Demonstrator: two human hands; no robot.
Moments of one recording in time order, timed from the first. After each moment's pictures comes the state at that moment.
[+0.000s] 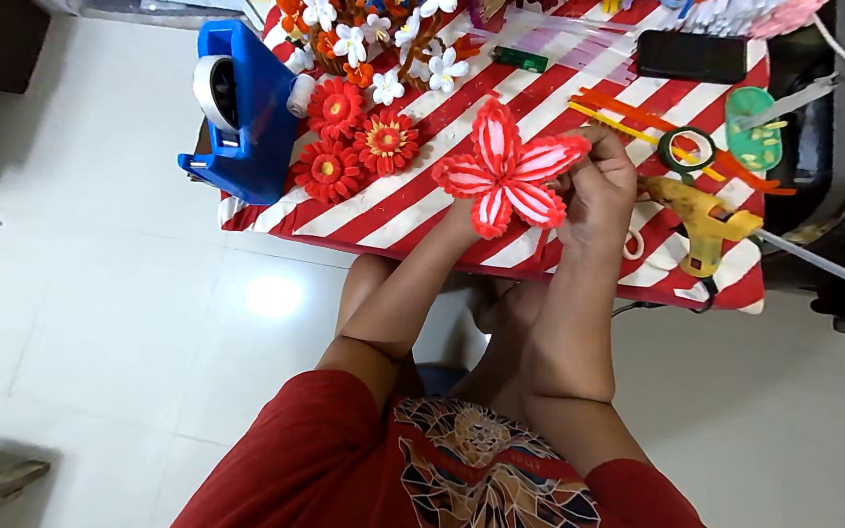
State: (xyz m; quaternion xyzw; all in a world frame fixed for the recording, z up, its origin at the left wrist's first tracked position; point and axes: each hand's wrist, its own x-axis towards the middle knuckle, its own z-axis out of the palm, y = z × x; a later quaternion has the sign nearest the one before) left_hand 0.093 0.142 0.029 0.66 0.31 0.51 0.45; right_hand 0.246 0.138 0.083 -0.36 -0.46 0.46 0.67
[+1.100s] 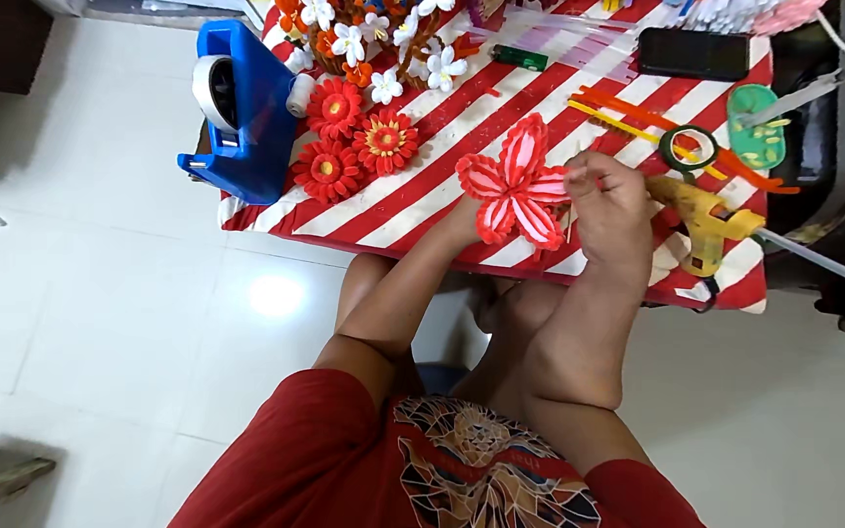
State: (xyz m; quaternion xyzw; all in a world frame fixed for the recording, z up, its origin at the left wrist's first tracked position) left_hand 0.088 0.129 0.076 0.58 0.31 0.43 0.62; right_hand 0.265 0.120 0.096 -0.43 -0.64 0.35 0.54
